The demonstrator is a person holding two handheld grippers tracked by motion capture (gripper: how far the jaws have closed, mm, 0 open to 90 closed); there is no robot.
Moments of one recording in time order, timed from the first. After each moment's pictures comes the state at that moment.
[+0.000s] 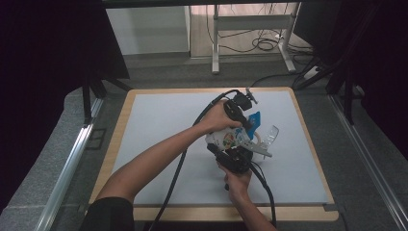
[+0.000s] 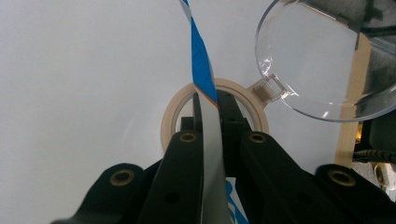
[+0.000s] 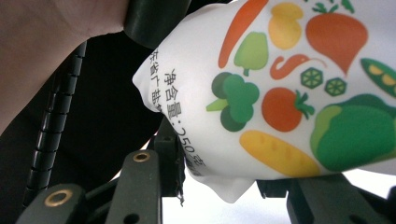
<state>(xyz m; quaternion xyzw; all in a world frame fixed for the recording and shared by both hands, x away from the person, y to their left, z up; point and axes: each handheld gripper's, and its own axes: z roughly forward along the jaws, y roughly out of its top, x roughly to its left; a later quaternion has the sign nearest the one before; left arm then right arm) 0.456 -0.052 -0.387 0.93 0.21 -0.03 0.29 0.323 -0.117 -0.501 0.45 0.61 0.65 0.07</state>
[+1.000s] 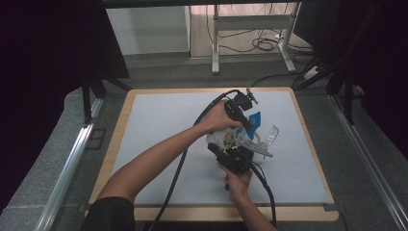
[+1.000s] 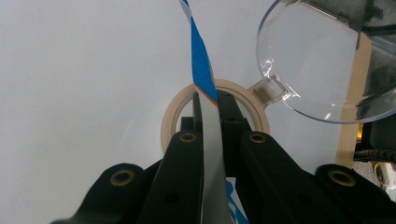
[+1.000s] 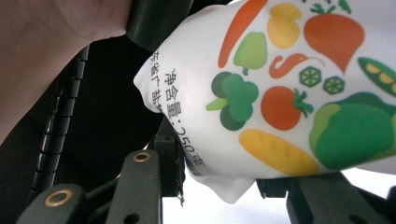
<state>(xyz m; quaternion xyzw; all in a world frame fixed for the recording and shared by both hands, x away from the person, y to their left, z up) 0.457 -0.053 -0.388 0.93 0.21 -0.03 0.29 0.322 -0.118 -0.501 0.45 0.61 0.65 0.07</state>
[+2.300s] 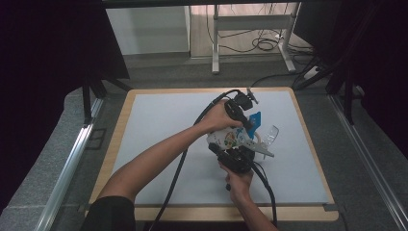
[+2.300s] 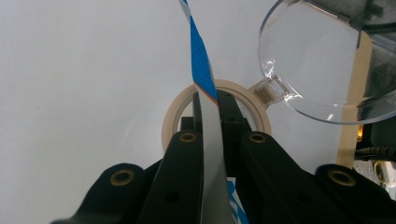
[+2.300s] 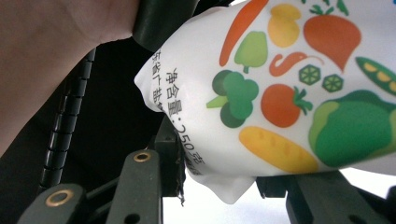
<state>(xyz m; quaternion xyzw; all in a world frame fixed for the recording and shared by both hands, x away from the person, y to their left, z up) 0.459 -0.054 -0.388 0.94 0.20 -0.04 0.29 0.322 -0.122 -0.499 0.45 0.61 0.65 0.06</state>
